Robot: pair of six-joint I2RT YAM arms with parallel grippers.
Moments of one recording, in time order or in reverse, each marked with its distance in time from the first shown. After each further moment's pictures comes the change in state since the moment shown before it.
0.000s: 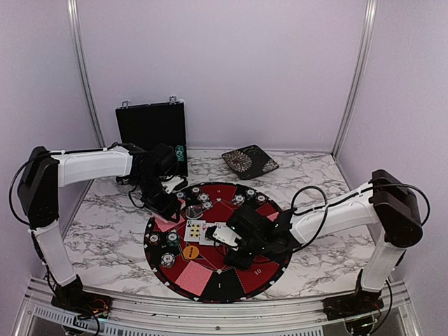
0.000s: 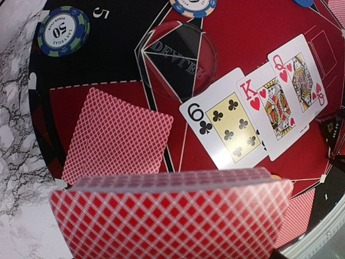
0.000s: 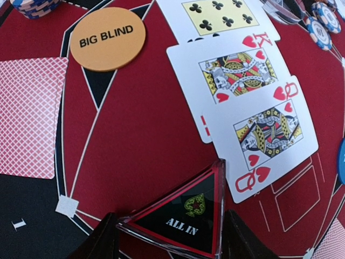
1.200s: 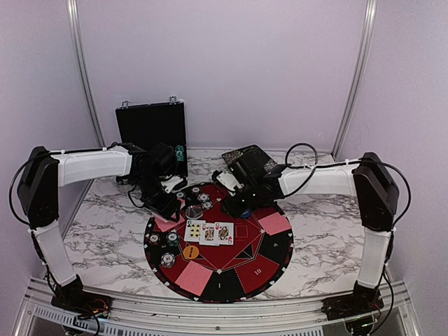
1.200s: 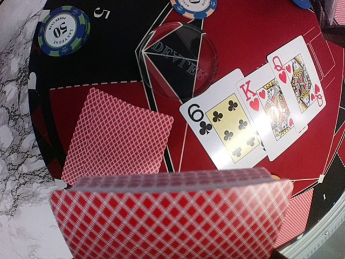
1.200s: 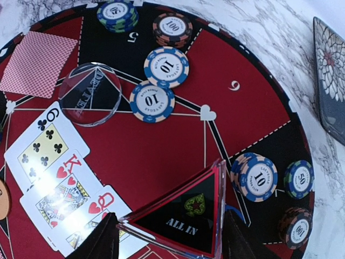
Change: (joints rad) left arm 0.008 0.000 0.000 0.001 0.011 0.000; right arm -0.275 0.174 0.419 -0.155 -0.018 0.045
